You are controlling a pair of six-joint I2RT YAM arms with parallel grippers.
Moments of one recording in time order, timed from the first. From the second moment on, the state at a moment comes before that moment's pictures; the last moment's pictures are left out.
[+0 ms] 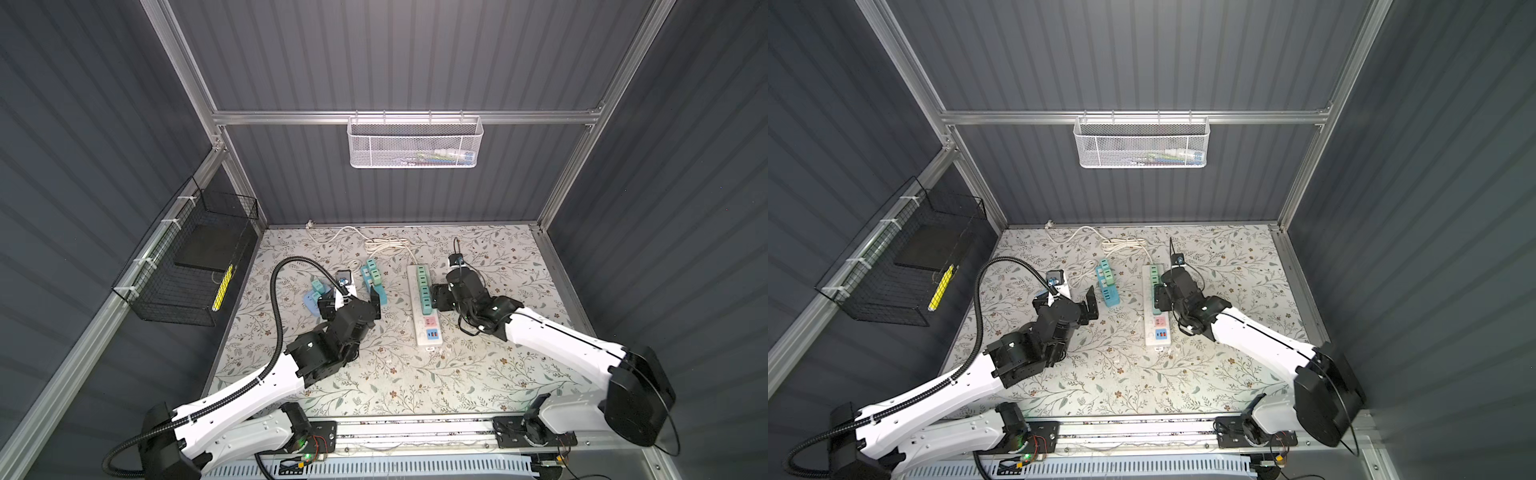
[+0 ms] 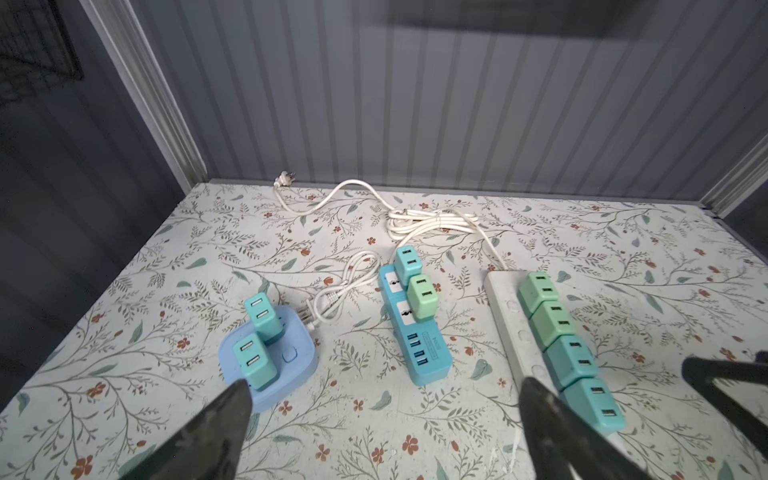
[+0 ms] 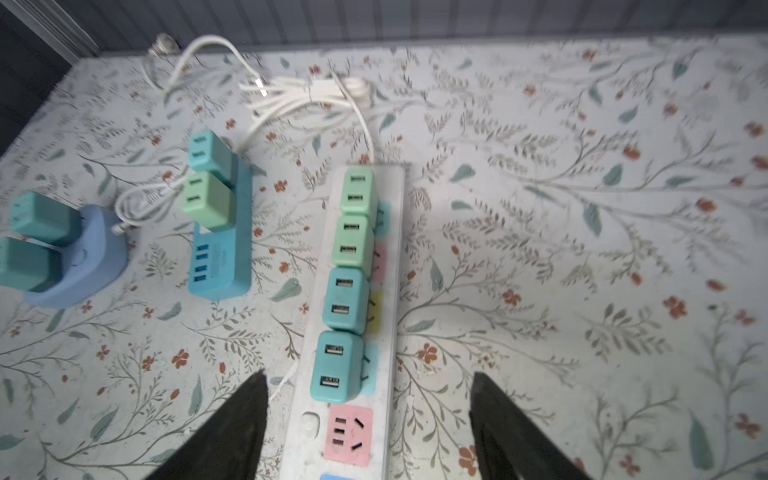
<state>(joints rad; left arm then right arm) -0.96 0.99 0.84 -0.32 -0.86 -0.41 0.70 1.32 0.94 -0.25 0.33 0.41</state>
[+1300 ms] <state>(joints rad) -0.01 1.43 0.68 -0.06 -0.35 -0.79 0.68 1.04 0.76 -0.29 0.29 0.36</state>
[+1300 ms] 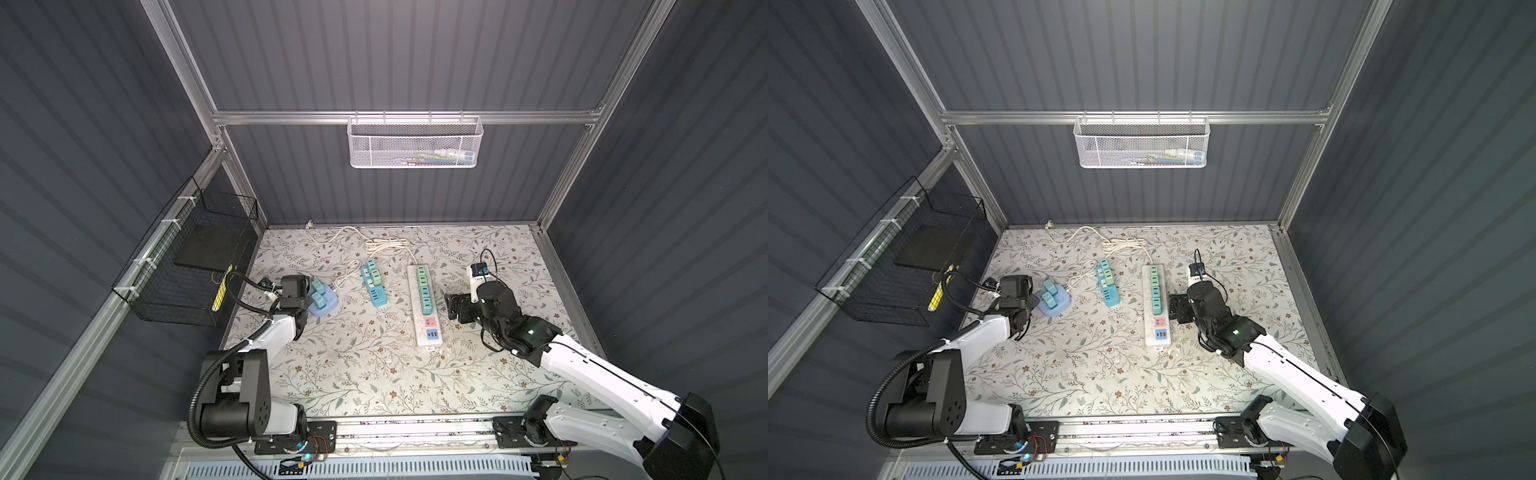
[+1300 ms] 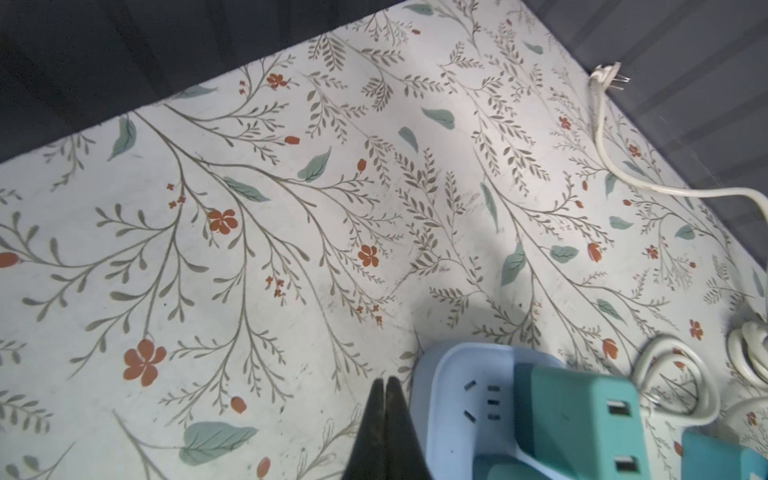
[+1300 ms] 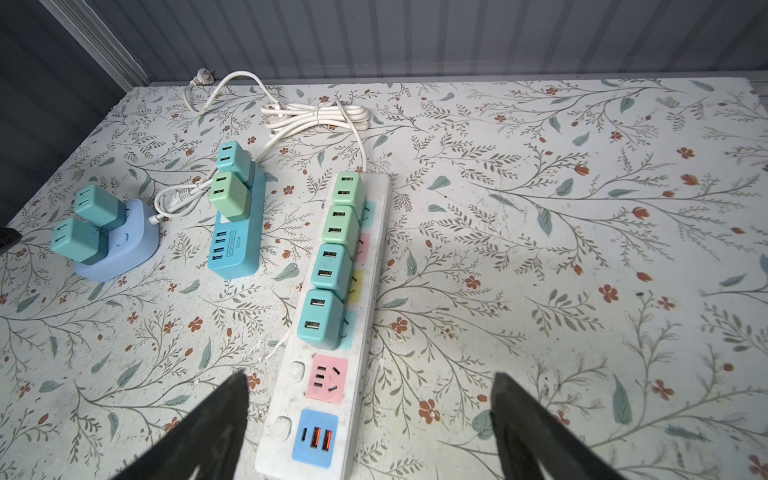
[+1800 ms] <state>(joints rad) 0.07 1.70 0.75 0.12 -0.07 -0.81 0.68 0.97 0.75 -0.33 0.30 0.36</state>
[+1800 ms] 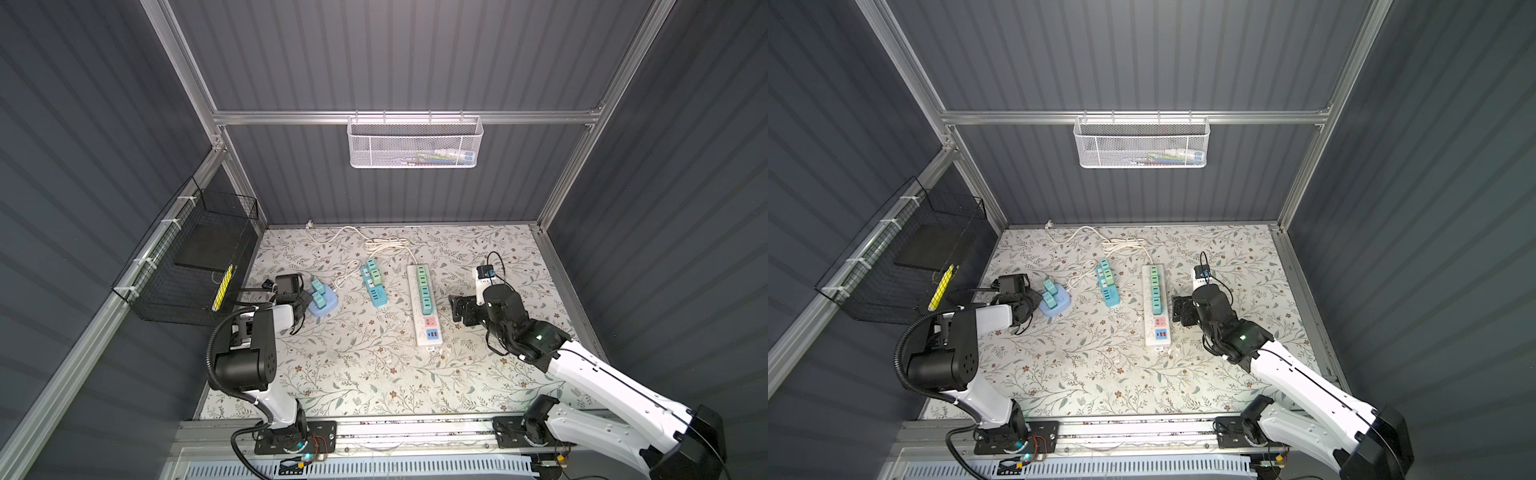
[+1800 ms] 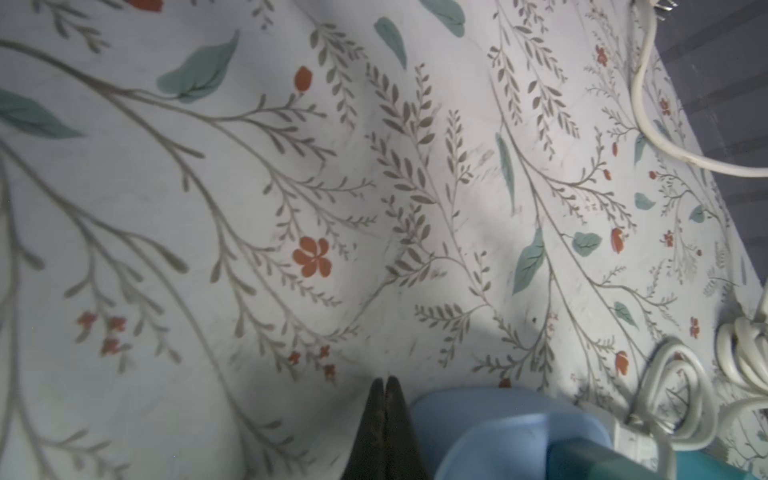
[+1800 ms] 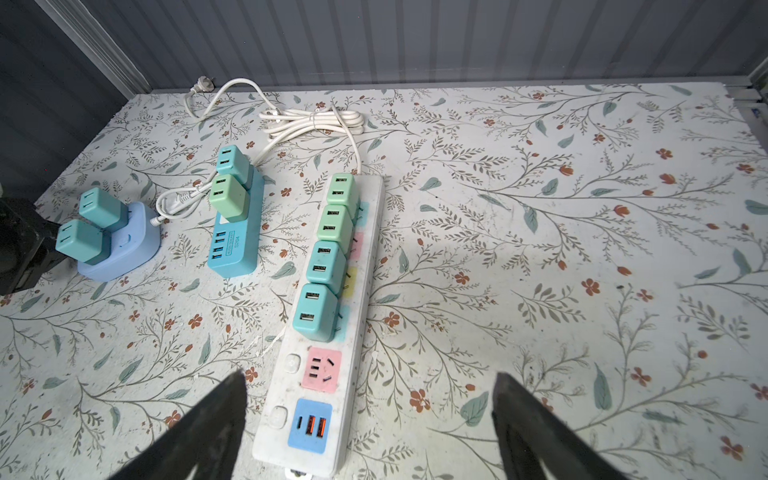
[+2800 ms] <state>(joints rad) -0.22 1.74 0.83 0.14 -0.07 -0.74 0.66 0.95 0.75 -0.37 0.35 0.35</state>
